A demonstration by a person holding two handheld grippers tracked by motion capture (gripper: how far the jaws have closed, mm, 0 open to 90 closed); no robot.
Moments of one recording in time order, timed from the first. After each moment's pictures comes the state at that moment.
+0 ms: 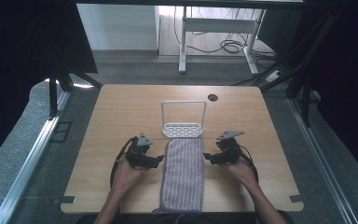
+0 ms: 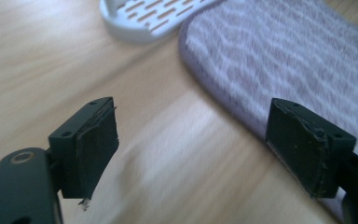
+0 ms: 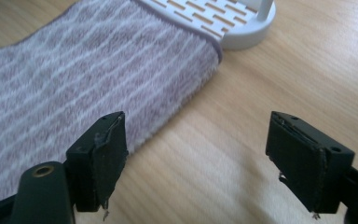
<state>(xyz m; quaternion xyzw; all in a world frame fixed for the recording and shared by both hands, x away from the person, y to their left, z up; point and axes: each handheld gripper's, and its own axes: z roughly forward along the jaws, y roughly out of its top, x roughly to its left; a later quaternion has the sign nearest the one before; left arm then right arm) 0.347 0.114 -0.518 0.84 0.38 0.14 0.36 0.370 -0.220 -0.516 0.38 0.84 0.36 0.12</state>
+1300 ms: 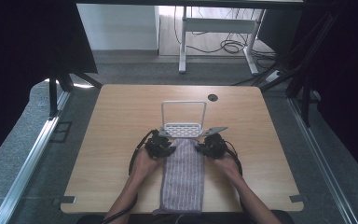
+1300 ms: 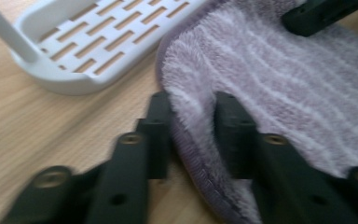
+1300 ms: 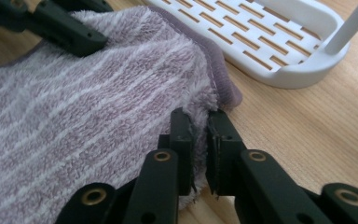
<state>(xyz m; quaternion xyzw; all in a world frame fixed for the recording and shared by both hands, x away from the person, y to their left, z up) 0.385 0.065 -0.533 0.87 0.35 0.09 0.35 0.392 -0.180 -0.529 0.34 0.87 0.35 0.10</state>
